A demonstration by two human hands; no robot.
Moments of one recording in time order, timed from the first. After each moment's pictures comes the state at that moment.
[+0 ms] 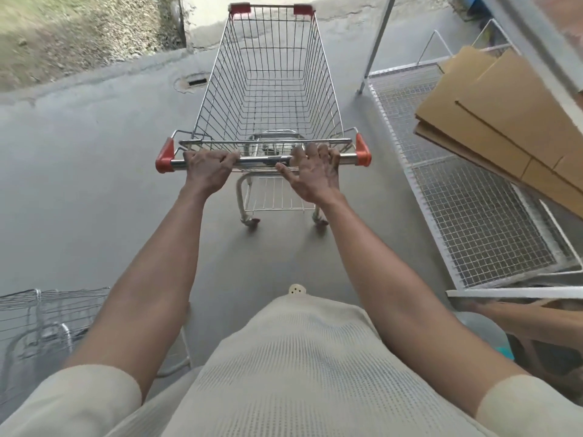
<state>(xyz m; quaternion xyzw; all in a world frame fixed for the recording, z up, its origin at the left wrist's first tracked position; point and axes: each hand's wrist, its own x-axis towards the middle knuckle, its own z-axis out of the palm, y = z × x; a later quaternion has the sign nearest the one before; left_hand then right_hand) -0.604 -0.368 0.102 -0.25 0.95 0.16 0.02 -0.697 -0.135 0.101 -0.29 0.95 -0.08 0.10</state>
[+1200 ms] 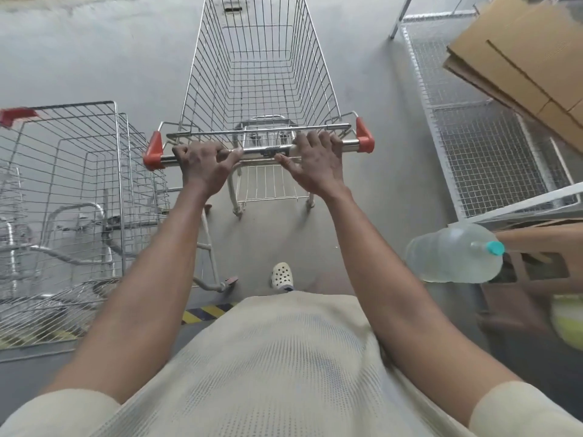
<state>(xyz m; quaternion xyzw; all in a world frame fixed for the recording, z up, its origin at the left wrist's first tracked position) -0.157 -0.233 0.101 -0.34 0.92 0.18 -0.05 -0.299 -0.029 0.093 -0.36 0.92 -0.13 0.05</state>
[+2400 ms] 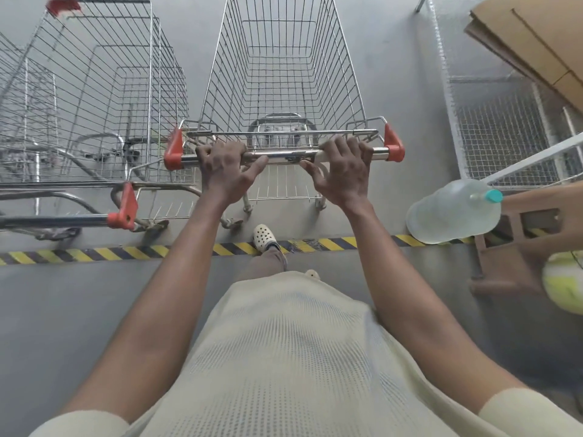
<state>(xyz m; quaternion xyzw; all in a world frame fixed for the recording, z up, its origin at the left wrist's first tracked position) 0.086 -0.031 0.097 -0.32 0.93 0.15 -0.06 -0.076 0.170 0.067 -0.39 0.89 -0.21 -0.11</state>
